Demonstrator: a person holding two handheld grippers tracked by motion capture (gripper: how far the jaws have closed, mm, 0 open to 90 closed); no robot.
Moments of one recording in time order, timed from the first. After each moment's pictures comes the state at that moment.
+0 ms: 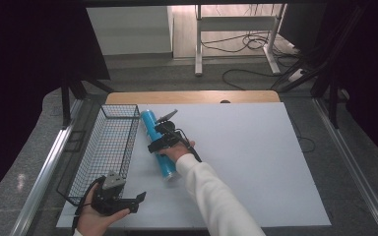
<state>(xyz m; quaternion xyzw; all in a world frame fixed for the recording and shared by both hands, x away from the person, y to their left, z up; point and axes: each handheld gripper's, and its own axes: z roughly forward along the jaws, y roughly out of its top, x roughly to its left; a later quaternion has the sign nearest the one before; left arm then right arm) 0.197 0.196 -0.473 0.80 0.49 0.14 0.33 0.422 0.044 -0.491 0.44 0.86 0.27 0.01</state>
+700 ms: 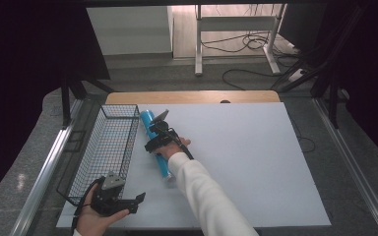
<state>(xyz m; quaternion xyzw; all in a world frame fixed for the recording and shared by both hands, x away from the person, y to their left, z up) 0.196 0.197 -0.474 0.80 0.49 0.14 0.33 0.436 0.067 -0.510 0.45 0.87 0.21 0.03</state>
